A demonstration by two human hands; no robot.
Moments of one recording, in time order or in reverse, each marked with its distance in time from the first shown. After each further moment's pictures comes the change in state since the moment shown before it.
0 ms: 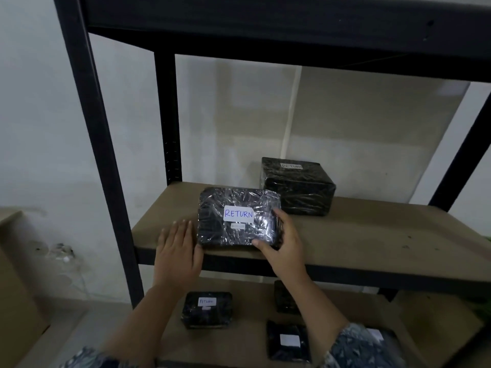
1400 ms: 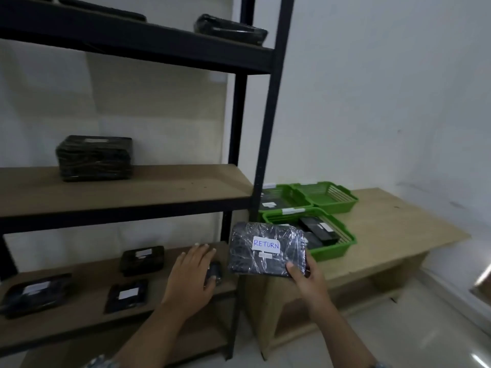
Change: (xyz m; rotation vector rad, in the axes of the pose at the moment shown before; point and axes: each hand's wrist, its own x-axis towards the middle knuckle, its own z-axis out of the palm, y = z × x) left_hand -0.230 0.468 0.016 -0.253 -0.210 0.516; right_hand -0.306 0.087 -0.497 0.100 0.481 0.481
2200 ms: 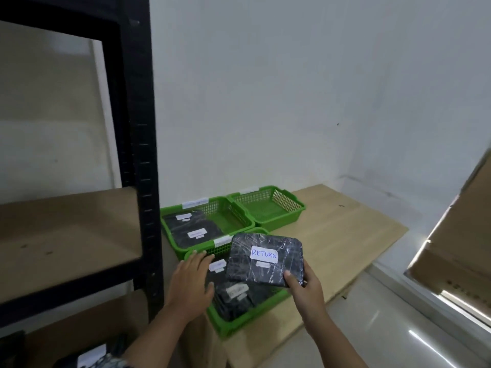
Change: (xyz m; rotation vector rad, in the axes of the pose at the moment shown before) left_hand 0.283 0.115 0.186 -0.200 -0.110 0.143; right_hand 0.245 0.054 -0.123 -0.048 0.261 0.082
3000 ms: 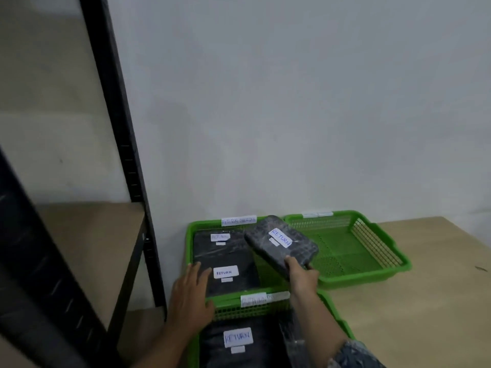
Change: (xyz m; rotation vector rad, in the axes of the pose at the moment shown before) left_hand 0.145 -0.087 0.076 0.138 -0.136 -0.528; right_hand 0.288 0.023 0.188 0.107 -0.042 0.523
